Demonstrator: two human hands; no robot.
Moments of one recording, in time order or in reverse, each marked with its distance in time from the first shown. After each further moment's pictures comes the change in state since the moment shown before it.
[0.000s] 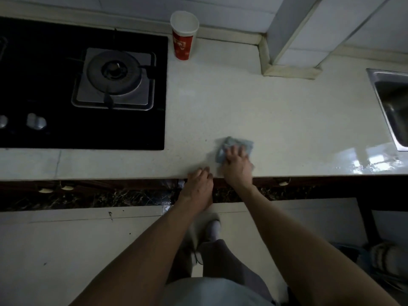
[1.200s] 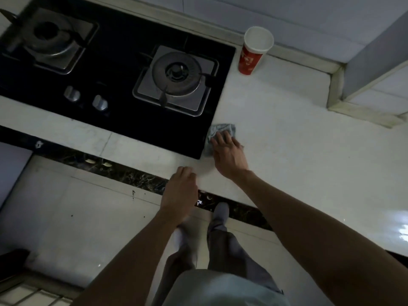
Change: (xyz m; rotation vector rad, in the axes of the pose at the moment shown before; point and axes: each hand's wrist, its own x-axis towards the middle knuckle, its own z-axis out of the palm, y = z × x) left_hand -0.035 -0.082 -0.010 -0.205 0.241 -0.442; right_hand 0.100 -0.104 0.014 -0.170 -0.056 -0.683
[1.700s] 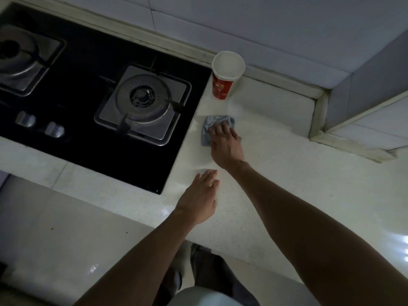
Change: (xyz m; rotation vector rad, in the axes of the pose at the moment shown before) left_hand 0.131 0.106 0.005 0.011 -0.176 0.167; right_hand 0.094 0.118 -0.043 0.095 0.032 0.040
